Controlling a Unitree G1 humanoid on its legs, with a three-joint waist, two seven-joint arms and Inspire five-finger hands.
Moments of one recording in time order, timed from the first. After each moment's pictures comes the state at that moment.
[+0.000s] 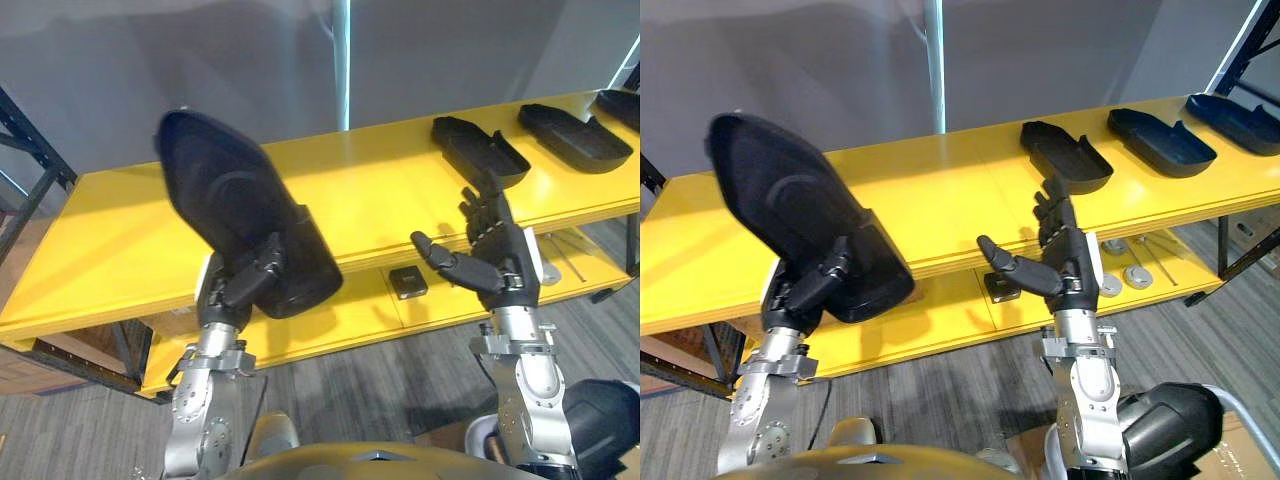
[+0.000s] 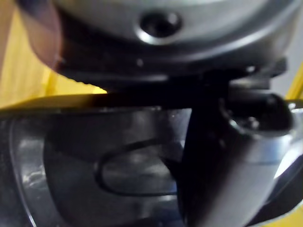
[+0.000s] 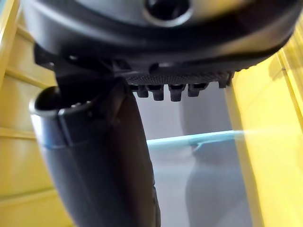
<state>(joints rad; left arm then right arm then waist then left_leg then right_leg) 0.31 0.04 -0.10 -0.22 -0.46 -0.20 -0.15 0.21 -0.20 -0.12 -0.17 0.32 -0.35 0.06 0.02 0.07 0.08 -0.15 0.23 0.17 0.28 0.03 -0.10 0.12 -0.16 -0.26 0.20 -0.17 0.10</state>
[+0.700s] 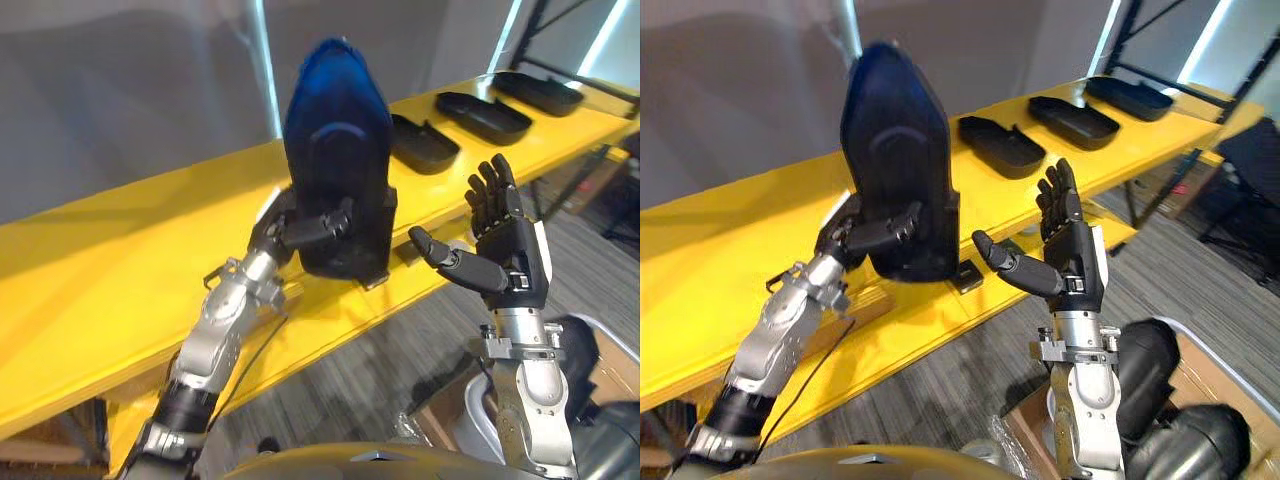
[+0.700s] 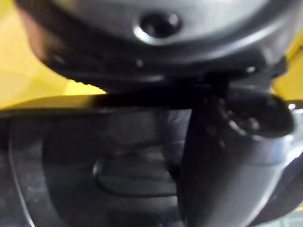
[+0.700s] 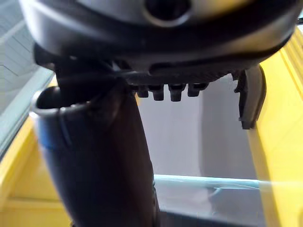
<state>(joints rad) -0.19 0.26 -0.19 -0.09 -0.43 0.03 -0.09 0.28 -0.14 -0.08 -0.34 0.26 -0.31 0.13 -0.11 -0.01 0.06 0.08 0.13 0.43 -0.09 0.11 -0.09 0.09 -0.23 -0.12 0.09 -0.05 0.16</state>
